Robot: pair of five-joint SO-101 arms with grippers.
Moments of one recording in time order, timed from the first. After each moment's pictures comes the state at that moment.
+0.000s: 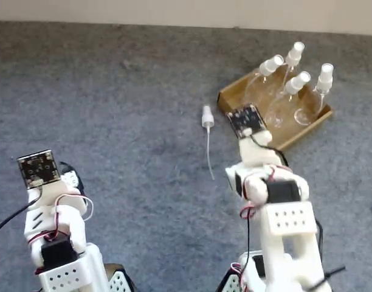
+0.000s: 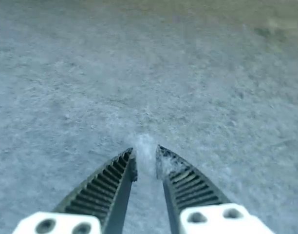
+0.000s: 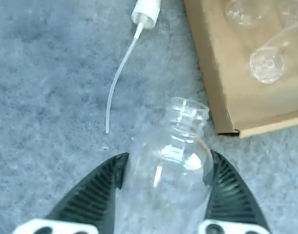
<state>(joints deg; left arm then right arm) -26.3 -104.1 90.6 52.3 2.4 -9.8 -56.0 56.0 60.4 18.4</state>
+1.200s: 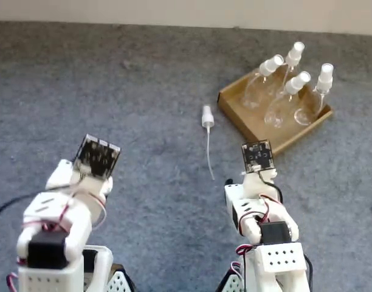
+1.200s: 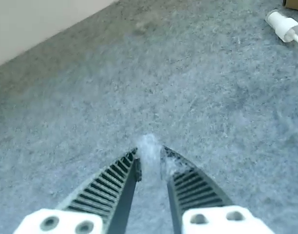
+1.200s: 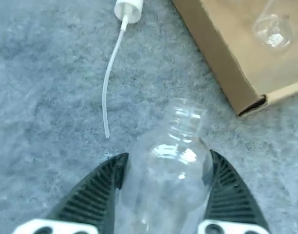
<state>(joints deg) -4.2 -83.2 58.2 72.6 -19.2 -9.8 -77.2 85.0 45.1 5.1</state>
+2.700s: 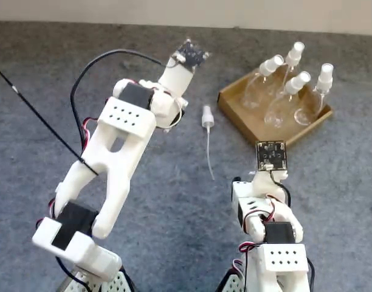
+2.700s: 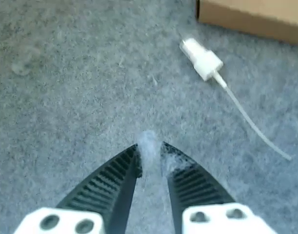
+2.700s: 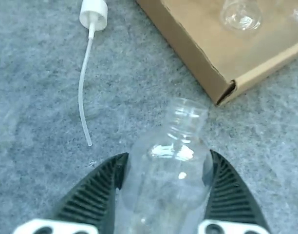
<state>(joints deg) 15.8 2.5 -3.3 68.5 -11.1 -5.4 -77.2 85.0 44.9 2.2</state>
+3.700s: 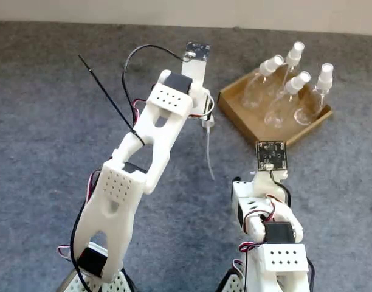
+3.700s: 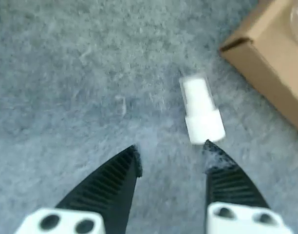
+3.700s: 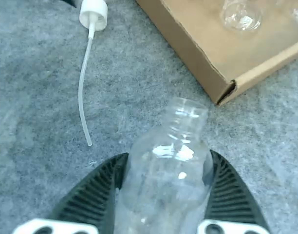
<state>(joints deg) 19.4 51.6 -54.3 80.1 18.4 -5.5 -77.2 85.0 44.9 2.2</state>
